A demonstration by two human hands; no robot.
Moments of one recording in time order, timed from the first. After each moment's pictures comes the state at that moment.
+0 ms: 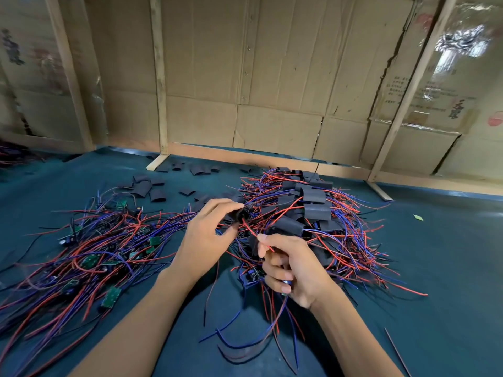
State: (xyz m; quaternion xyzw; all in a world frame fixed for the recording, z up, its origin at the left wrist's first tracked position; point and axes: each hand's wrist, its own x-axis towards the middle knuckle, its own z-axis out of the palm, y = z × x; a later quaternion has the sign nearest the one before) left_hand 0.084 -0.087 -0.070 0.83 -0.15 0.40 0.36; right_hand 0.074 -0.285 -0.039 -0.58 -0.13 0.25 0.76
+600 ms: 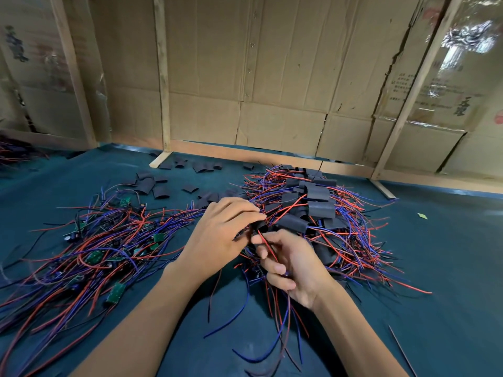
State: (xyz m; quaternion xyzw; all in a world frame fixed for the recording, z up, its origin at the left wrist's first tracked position) left_hand 0.076 -0.093 -0.056 0.86 -0.25 0.40 0.19; right_hand 0.081 -0.279 -0.048 -0.54 -0.10 0.29 0.78
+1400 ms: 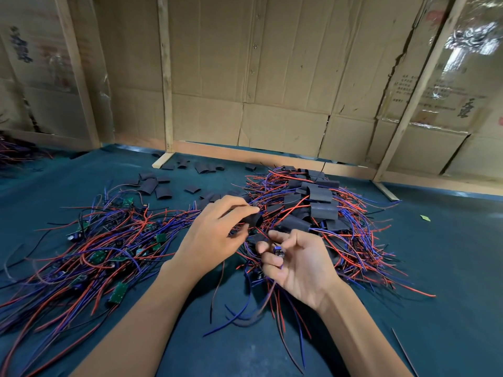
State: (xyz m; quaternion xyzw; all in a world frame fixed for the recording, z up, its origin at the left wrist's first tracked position) left_hand 0.076 -0.084 -0.056 0.85 -0.23 0.41 0.22; right_hand 0.077 -0.280 -0.039 -0.42 -0.03 0.32 0.85
